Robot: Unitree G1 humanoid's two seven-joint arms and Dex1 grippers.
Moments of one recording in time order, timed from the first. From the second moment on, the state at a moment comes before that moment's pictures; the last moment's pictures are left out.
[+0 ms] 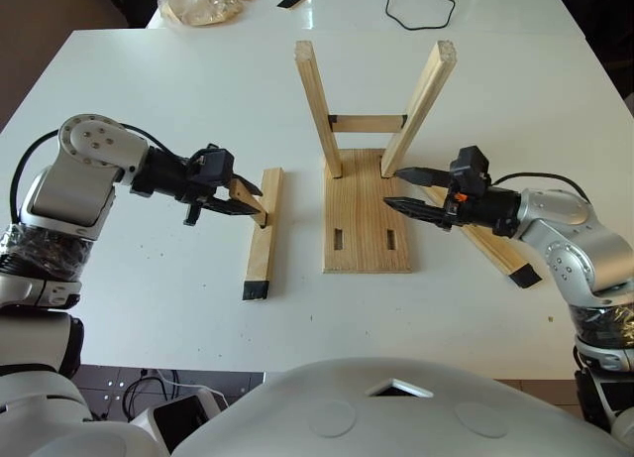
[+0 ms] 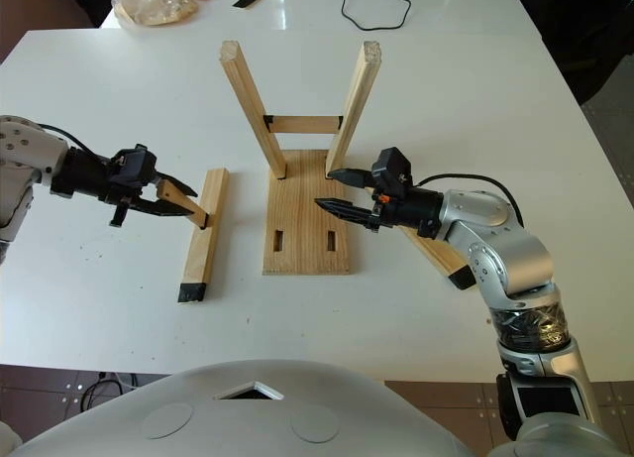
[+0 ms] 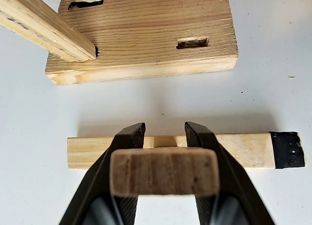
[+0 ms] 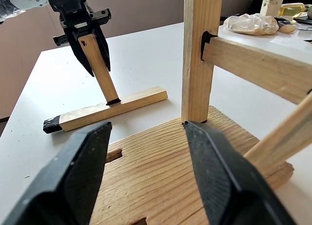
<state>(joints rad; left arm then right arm) -0.43 0.97 -0.26 0.09 -0.26 0.17 -1.50 -0.10 -0.61 0.07 -0.34 0.55 0.53 0.93</state>
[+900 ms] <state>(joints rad) -0.28 0.88 -0.20 0.05 -0.32 0.27 -1.36 -0.10 -0.63 0.09 -0.30 0.50 0.50 0.95</state>
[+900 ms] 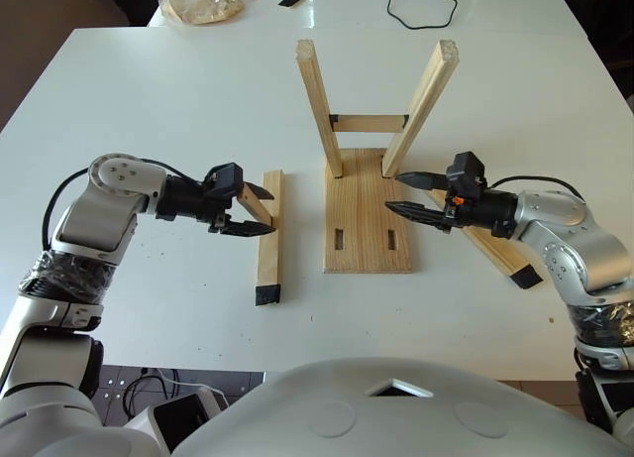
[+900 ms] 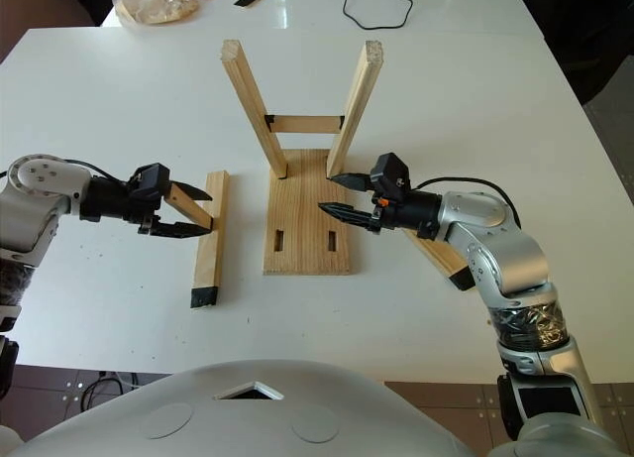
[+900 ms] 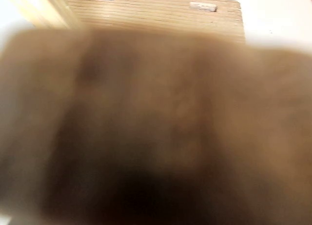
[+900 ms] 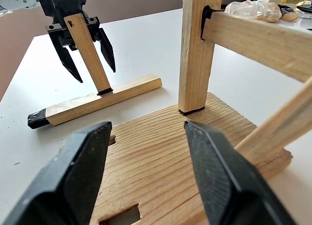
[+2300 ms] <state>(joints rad) -0.26 0.70 0.25 -0.29 -0.92 0.72 -0.96 -0.13 -0.64 0.09 -0.25 0.47 0.46 1.00</state>
